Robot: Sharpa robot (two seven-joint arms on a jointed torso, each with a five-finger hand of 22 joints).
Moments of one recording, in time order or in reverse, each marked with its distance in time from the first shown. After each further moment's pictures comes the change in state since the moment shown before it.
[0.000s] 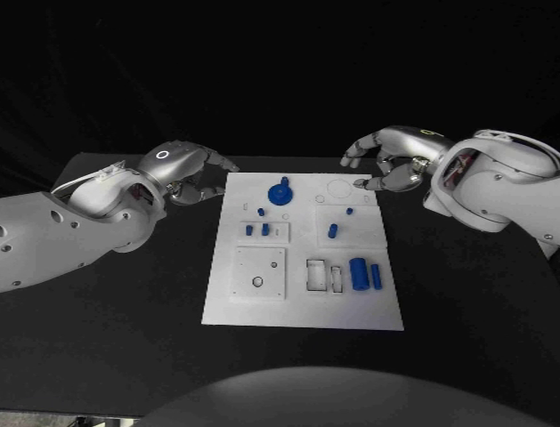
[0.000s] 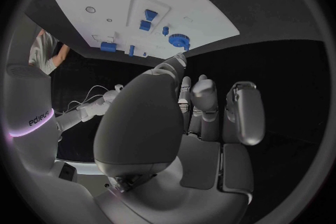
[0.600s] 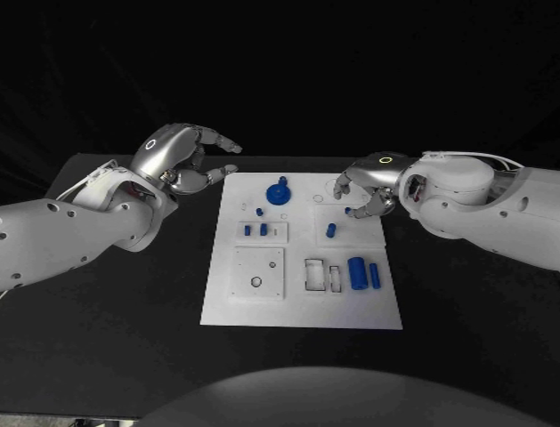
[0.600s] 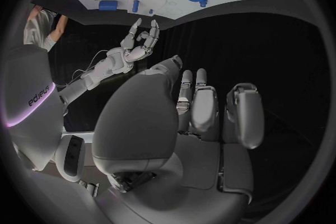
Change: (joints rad) left arm 0.000 0.011 -0.001 0.020 0.266 -0.233 0.229; left_hand -0.081 0.004 0.022 0.003 0.032 0.122 0.043 0.024 -0.002 0.098 -0.023 0.080 -0.006 0.080 -0.018 0.105 0.183 -0.001 0.000 -0.008 0.026 0.001; right arm -0.072 0.115 -0.001 -0.099 -0.346 0.168 -0.099; right_hand -0.105 -0.052 -0.001 0.001 0.097 0.090 -0.033 -0.031 0.040 0.000 -0.017 0.011 -0.020 -0.011 -0.004 -0.001 -0.033 0.000 0.004 -0.010 -0.043 0.000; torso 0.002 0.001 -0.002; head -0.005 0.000
